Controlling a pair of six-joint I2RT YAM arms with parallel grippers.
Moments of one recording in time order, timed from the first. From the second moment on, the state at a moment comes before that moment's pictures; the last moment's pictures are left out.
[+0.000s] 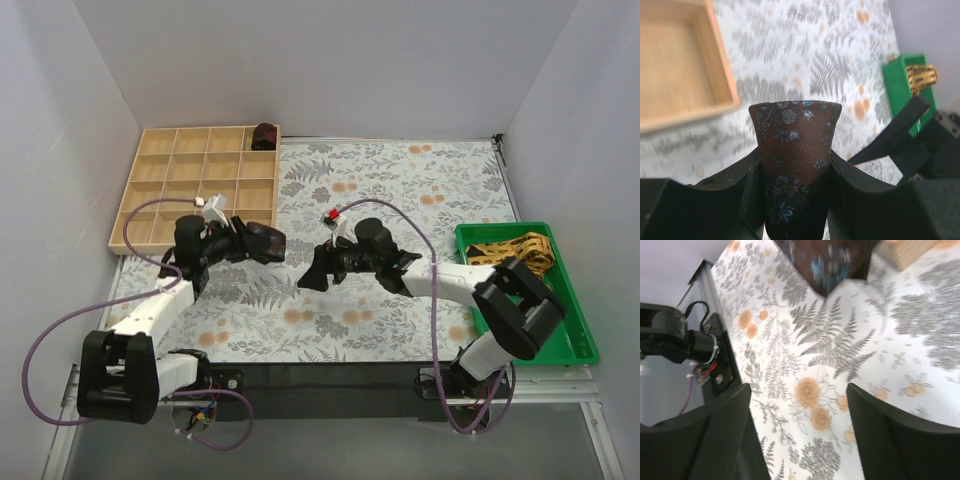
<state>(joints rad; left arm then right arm) -0.11 1.14 0.47 0.20 0.58 -0.56 0.81 1.58 0.75 0.43 -0.57 0.49</state>
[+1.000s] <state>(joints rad) 0.23 2.36 1.80 0.04 0.61 -0.34 0.71 1.26 0.67 -0.02 -0.29 0.11</state>
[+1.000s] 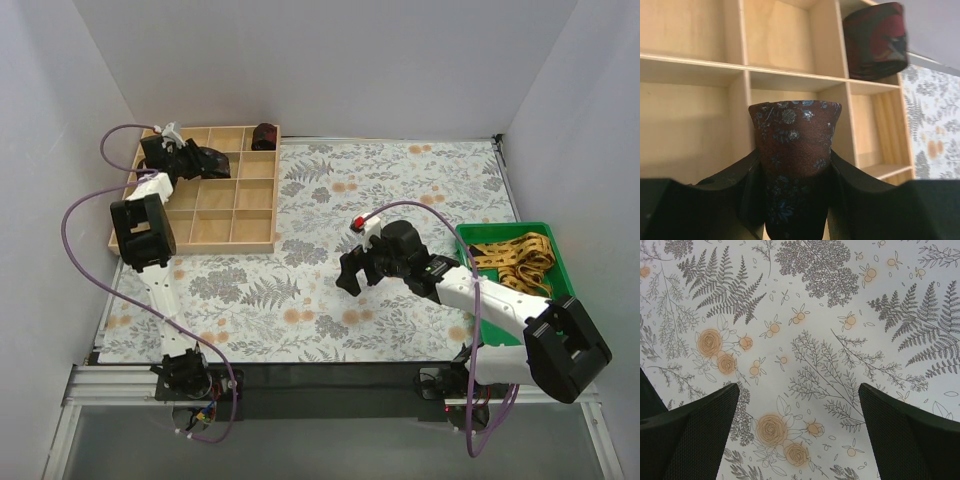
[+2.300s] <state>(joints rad) 0.07 2.39 1.98 -0.32 0.19 -0.03 0.69 1.27 0.67 -0.07 -0.27 0.08</state>
